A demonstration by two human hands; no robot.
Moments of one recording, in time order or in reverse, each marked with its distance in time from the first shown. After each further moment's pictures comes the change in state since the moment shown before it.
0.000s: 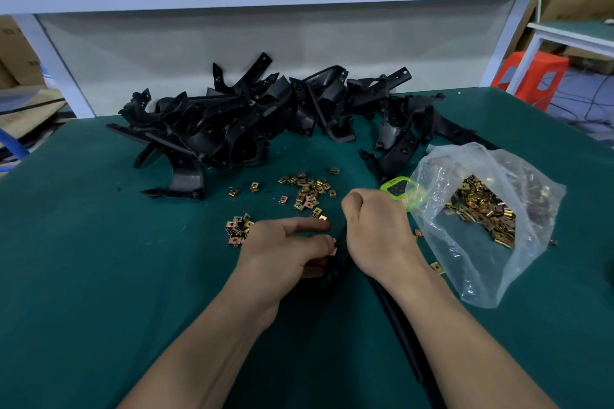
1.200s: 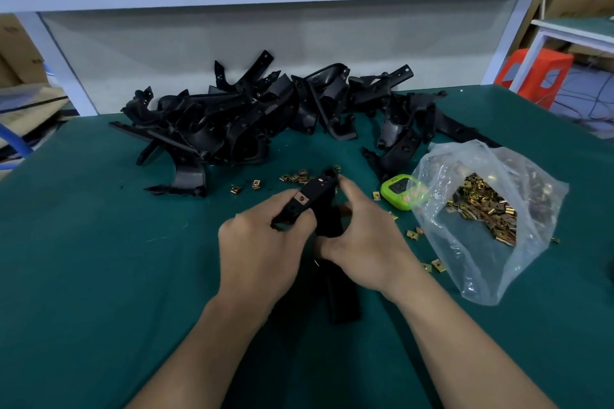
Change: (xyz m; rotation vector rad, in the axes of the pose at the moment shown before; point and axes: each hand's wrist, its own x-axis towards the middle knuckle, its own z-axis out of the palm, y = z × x) left_hand 0.001 -0.004 -0.007 0.595 0.447 0.632; right_hand -0.016 -0.008 -0.001 0.176 -0.230 0.013
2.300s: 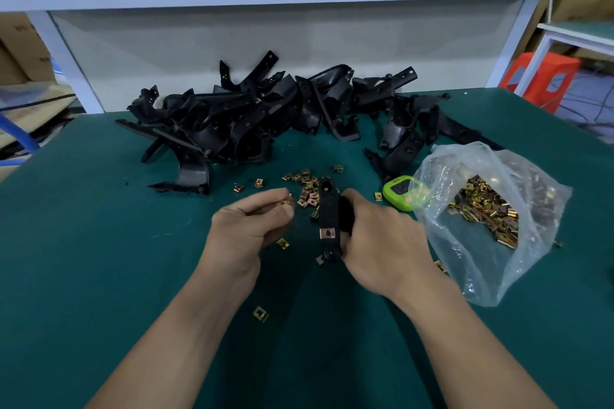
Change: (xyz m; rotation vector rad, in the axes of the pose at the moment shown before) left_hand 0.022 -0.022 -0.012 -0.845 -0.132 -0.556; right_hand -0.002 0.007 -0.011 -0.688 0.088 -0.112
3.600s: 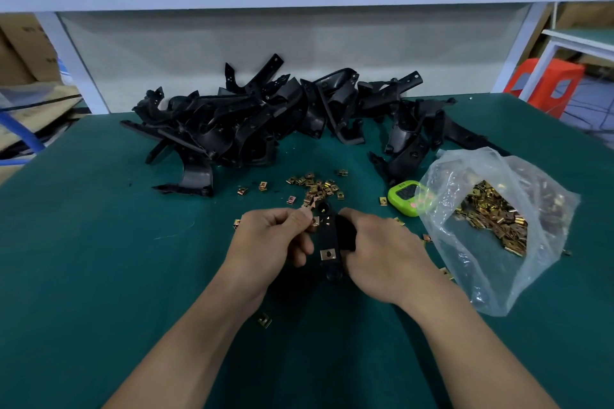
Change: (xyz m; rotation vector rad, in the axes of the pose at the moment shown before) left_hand -0.011 -0.002 0.011 0.387 -0.146 0.022; right_hand 0.004 0.004 0.005 0.069 -0.200 0.034
